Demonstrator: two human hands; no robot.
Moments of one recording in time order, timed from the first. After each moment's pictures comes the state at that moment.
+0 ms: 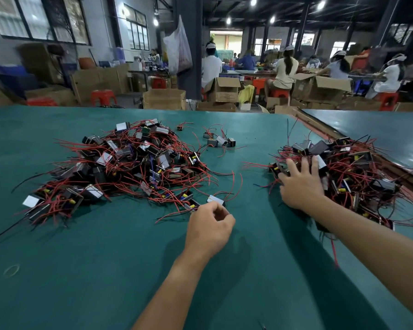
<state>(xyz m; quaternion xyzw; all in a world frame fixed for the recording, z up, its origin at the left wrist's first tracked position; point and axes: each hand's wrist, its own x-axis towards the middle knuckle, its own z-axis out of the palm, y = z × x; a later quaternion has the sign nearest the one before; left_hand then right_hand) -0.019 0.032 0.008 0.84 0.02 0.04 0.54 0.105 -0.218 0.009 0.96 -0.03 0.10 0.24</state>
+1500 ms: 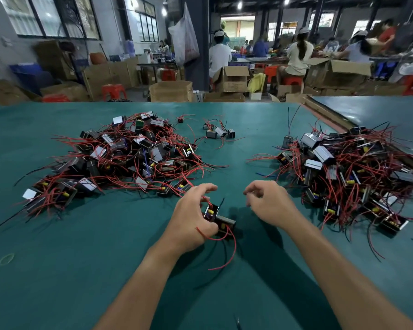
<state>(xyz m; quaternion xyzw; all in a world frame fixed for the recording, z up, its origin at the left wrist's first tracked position) -0.020 0.040 0.008 0.88 -0.10 0.08 0.46 0.030 -0.160 0.007 0.93 0.04 0.07 -0.36</state>
